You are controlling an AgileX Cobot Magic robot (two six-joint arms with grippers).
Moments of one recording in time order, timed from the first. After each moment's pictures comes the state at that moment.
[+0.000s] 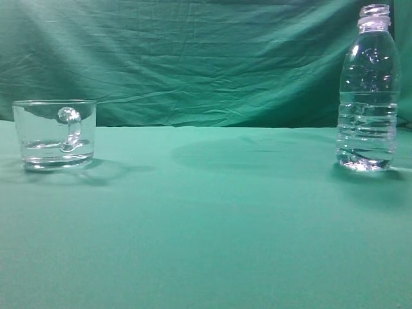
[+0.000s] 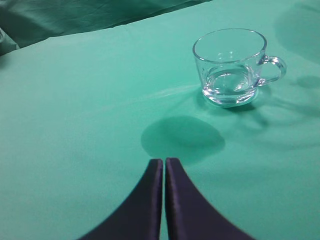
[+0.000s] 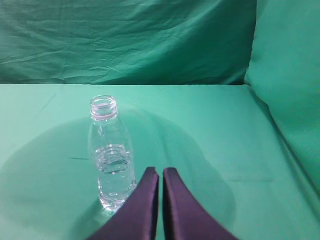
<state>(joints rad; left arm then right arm) -0.08 -0.01 0.02 -0.05 0.36 0.23 0.19 0.30 -0.25 -0.34 0.27 0.44</state>
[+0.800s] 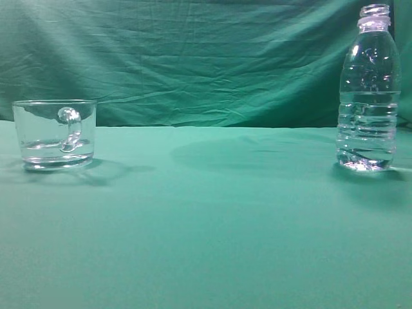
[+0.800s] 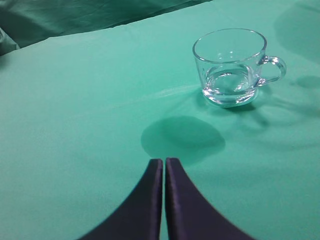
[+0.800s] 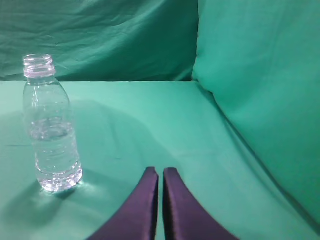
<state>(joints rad) -0.08 -0.01 0.02 -0.05 0.36 0.23 0.00 -0.01 0.02 -0.31 0.23 0.34</state>
